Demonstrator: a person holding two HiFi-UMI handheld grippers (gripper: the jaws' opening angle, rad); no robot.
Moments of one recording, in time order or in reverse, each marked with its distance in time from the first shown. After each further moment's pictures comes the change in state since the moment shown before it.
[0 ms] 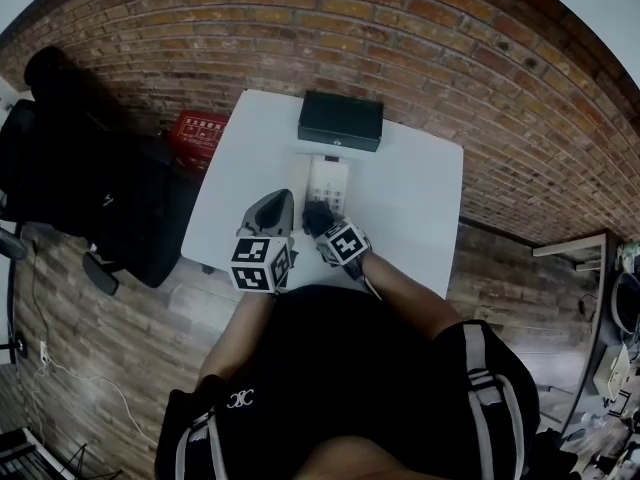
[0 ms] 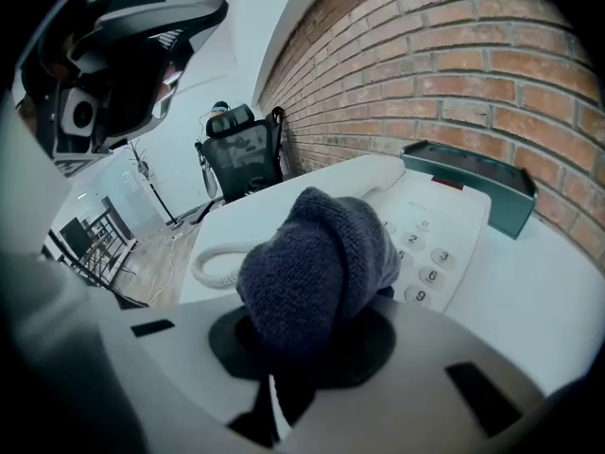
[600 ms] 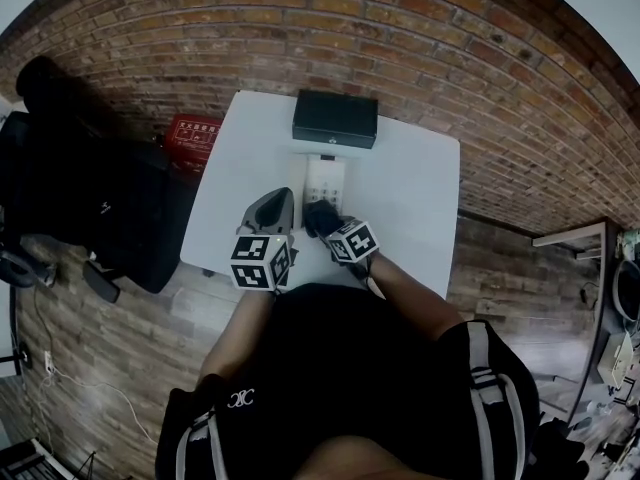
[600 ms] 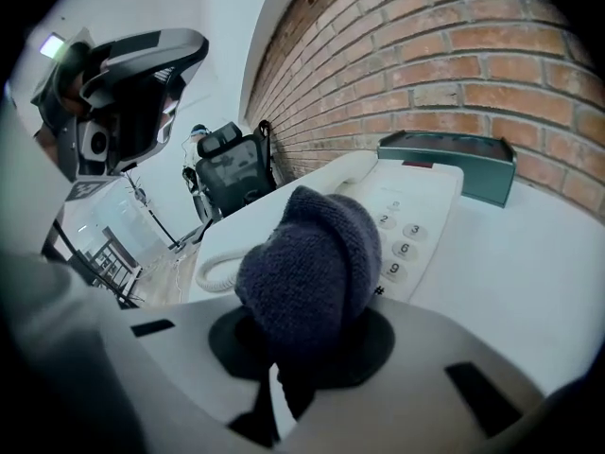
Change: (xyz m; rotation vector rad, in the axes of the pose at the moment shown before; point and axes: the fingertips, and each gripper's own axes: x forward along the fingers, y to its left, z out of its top) left arm 0.011 -0.001 -0.001 -0.003 0.014 -0.037; right arm -0.012 -0.013 -0.012 0.133 -0.041 0.036
